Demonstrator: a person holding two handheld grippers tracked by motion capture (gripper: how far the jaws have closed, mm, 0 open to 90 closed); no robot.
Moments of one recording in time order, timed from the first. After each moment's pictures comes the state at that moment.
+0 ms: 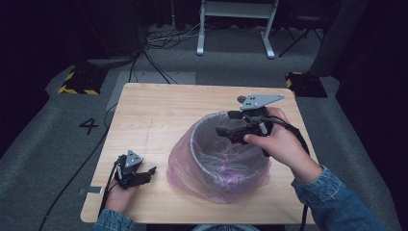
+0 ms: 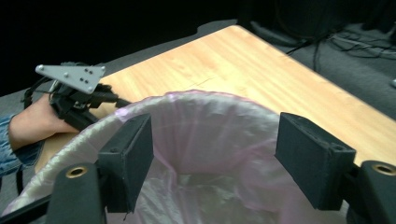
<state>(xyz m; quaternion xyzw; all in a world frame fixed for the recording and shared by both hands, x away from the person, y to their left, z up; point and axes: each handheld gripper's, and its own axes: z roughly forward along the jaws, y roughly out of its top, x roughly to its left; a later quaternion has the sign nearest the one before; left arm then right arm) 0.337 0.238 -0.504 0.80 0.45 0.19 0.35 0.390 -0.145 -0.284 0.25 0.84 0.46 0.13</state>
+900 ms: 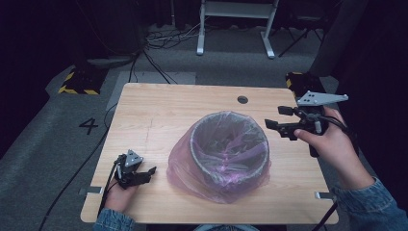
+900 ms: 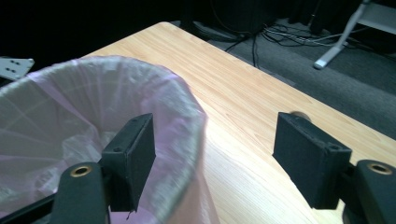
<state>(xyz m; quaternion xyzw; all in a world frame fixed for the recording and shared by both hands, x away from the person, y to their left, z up) 0.339 0.239 -0.504 0.80 0.44 0.19 0.35 0.385 -0.261 -0.271 0.33 0.81 0.44 0.19</state>
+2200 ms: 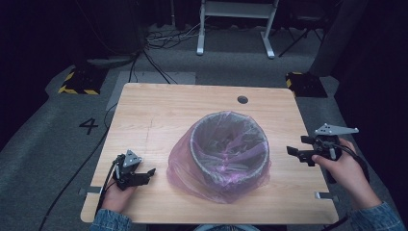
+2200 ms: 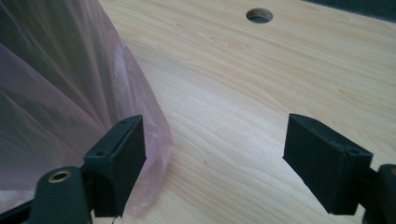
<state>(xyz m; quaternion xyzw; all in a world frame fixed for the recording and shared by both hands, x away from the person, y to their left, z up) 0.339 0.244 -0.504 0.81 0.43 0.18 0.35 0.373 -0.348 -0.375 0.43 0.80 0.39 0.17</state>
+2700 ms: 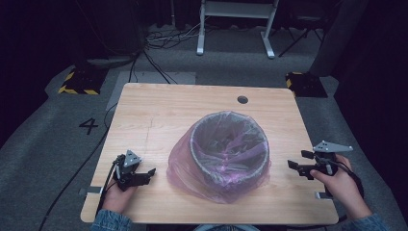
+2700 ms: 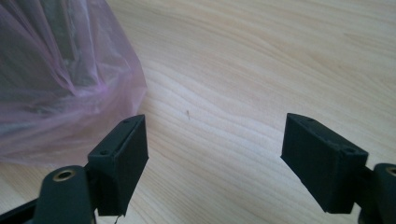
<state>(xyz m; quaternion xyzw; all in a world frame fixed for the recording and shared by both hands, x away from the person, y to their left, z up) 0.339 0.243 -0.504 0.81 0.44 0.19 0.35 0.359 -0.367 -0.436 0.44 0.80 0.37 0.17</state>
